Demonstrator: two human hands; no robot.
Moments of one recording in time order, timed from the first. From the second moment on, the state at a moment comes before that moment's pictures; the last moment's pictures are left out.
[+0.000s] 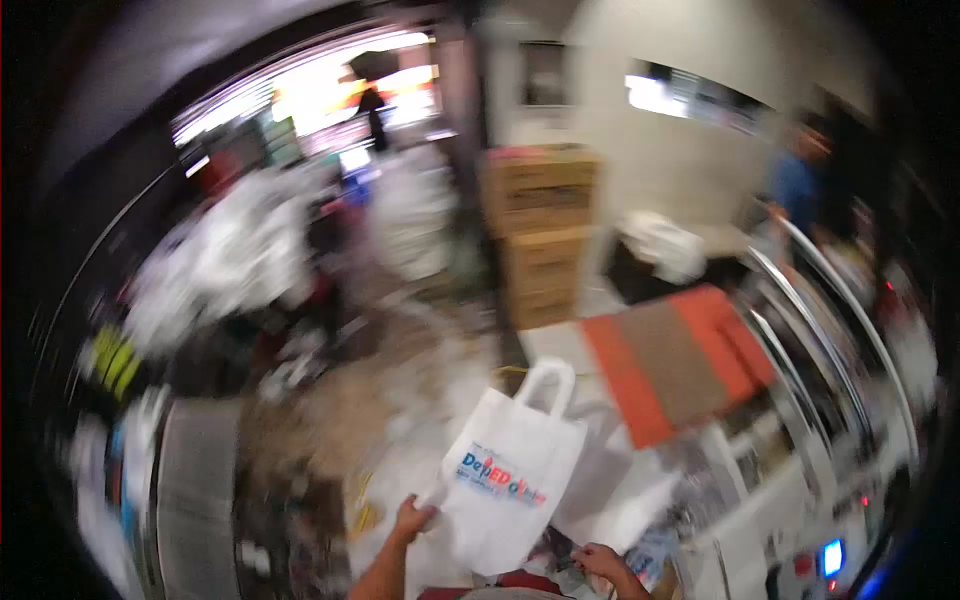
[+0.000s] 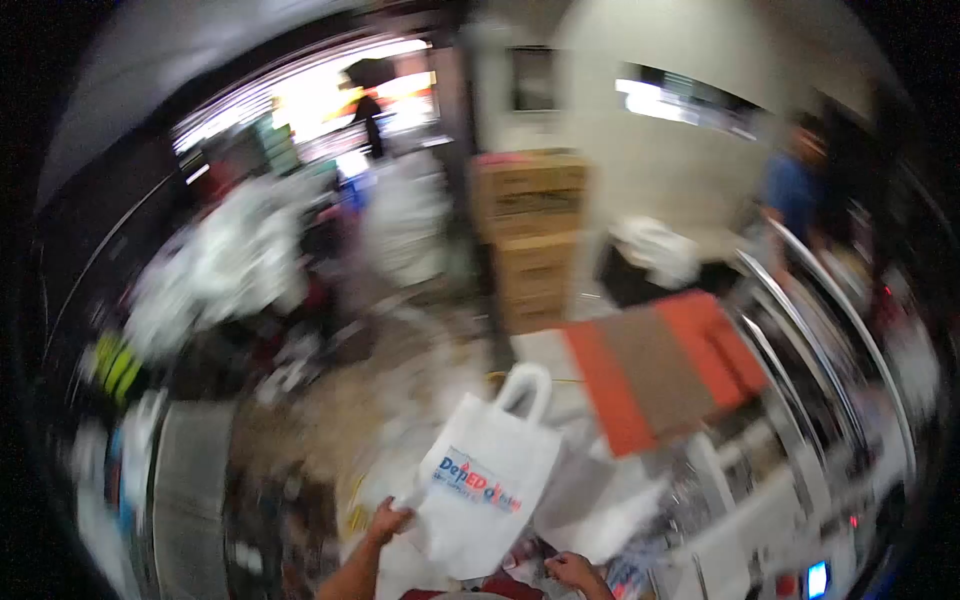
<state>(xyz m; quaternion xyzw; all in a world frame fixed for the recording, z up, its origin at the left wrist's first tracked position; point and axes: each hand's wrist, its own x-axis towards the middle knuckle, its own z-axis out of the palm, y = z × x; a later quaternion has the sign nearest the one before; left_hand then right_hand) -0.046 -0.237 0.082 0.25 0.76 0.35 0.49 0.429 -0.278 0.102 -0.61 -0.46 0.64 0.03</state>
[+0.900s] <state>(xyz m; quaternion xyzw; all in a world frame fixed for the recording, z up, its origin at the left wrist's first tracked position) -0.160 -0.962 0.295 0.16 0.94 0.14 0.27 -0.031 -0.720 0.159 -0.01 -0.63 0.55 -0.56</state>
